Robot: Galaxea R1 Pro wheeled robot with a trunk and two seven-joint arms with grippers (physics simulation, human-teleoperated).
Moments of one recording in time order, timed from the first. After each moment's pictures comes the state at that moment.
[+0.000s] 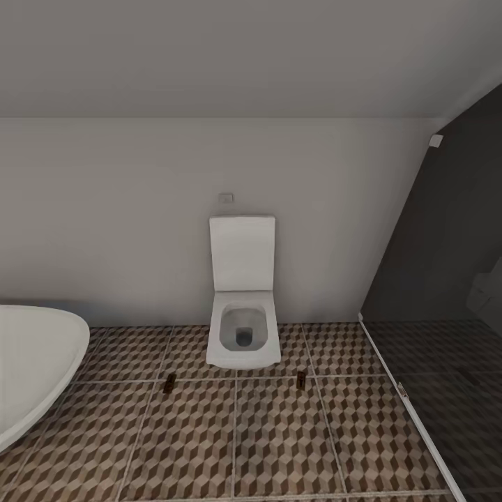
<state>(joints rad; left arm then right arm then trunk) -0.40 0.28 -2.19 -0.32 2.32 -0.03 -0.06 -0.27 -0.04 0.32 0.04 -0.29 -0.24 -0.27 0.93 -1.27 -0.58</state>
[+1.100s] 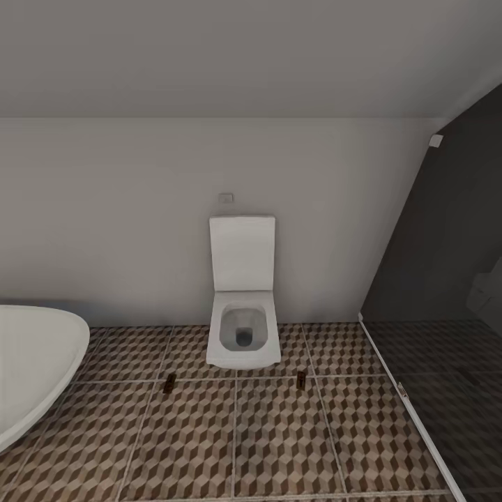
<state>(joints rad) -0.40 0.28 -2.19 -0.32 2.32 -0.03 -0.06 -0.27 -0.04 0.32 0.04 -0.29 -0.24 -0.27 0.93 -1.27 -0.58</state>
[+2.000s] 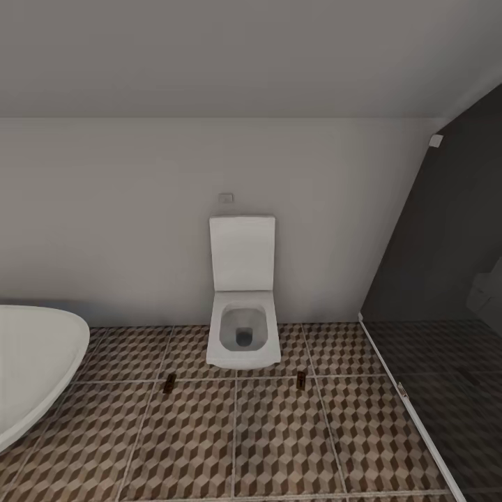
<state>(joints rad) -0.40 0.28 -2.19 -0.32 2.32 -0.03 -0.06 -0.27 -0.04 0.32 0.04 -0.29 -0.24 -0.27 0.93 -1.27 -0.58</state>
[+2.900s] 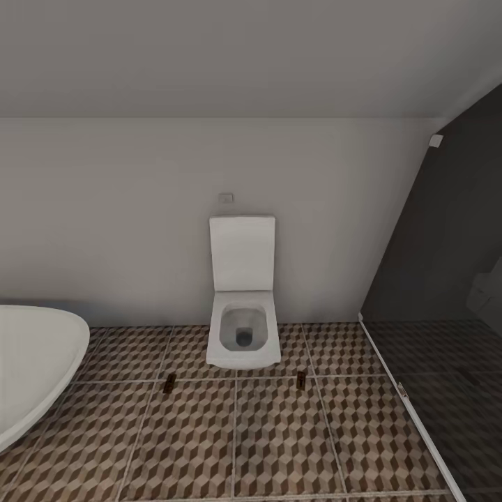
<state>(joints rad) -0.40 0.28 -2.19 -0.32 2.32 -0.03 -0.06 -0.27 -0.04 0.32 0.04 -0.29 -0.24 -0.27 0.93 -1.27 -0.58</state>
